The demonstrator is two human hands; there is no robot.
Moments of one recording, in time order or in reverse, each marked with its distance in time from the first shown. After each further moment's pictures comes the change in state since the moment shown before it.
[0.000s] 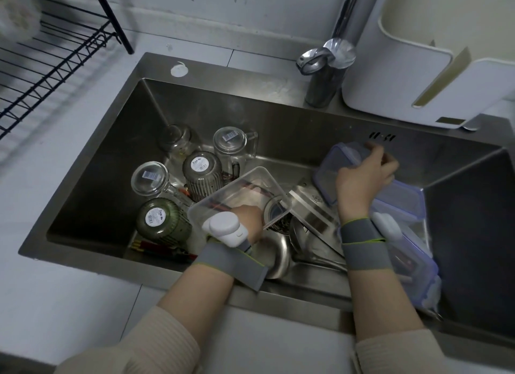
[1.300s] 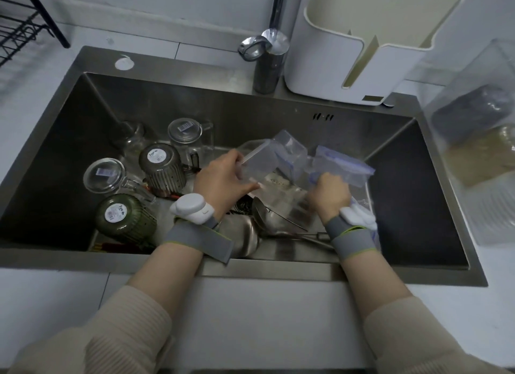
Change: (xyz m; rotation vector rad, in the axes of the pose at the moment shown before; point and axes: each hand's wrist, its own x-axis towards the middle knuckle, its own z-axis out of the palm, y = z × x) left_hand -0.017 0.012 -0.022 -0.555 0.706 0.217; right_hand -0.004 0.073 -0.038 -0.806 -0.360 -0.072
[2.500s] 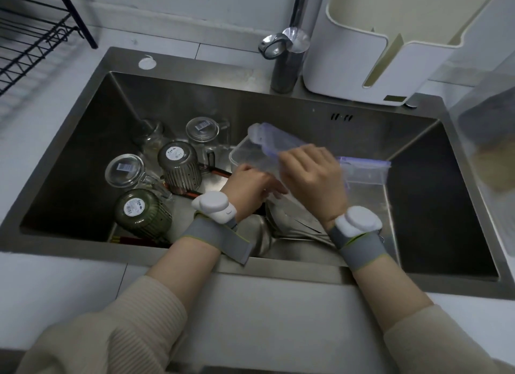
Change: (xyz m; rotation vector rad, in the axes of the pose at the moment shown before) left_hand 0.002 0.002 0.008 0.209 -0.289 0.397; right_hand -0.033 -0.042 -0.024 0.080 0.986 -1.121
